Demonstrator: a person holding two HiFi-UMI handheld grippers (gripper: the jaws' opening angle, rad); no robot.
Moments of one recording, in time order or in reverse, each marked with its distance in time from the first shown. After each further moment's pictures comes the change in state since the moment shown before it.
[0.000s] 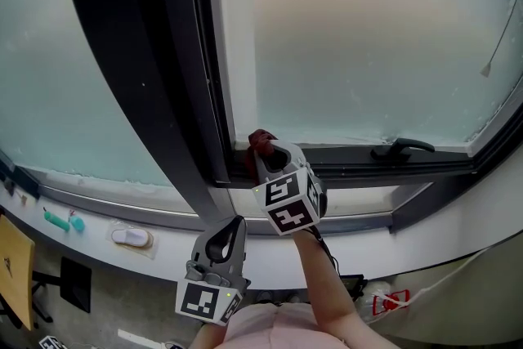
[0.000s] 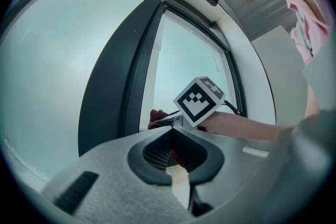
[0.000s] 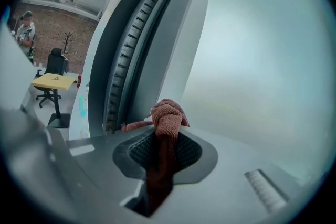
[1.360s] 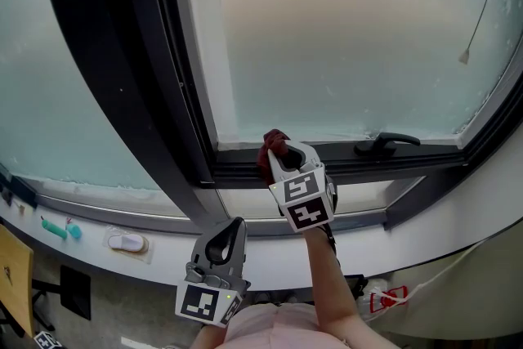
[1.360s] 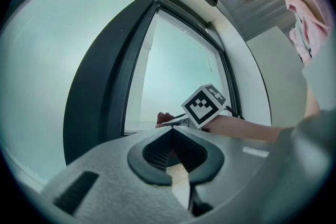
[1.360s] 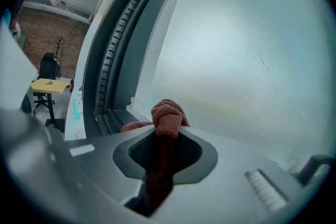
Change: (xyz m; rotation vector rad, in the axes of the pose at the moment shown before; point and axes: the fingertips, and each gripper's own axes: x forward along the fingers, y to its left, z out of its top) left arm 0.009 -0.034 0.003 0.012 -0.006 -0.044; right arm -0.034 -0.051 -0.032 0.076 -0.017 -0.058
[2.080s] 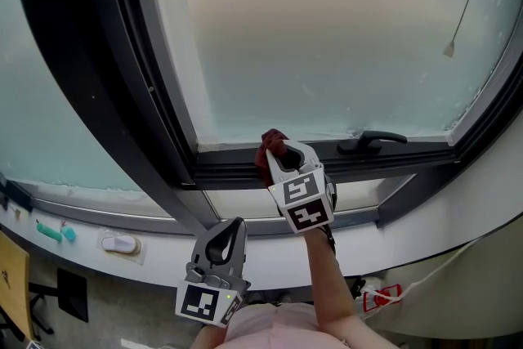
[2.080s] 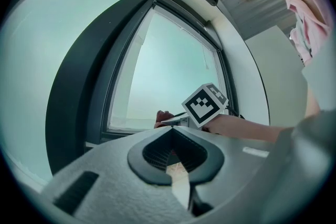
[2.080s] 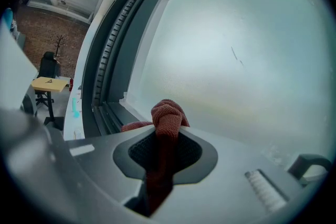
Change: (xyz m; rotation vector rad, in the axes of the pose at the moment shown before) left arm 0.024 -0.032 -0.007 -0.014 0.009 -0.027; right arm -0.018 -0.033 -0.015 -0.007 -0.005 -0.012
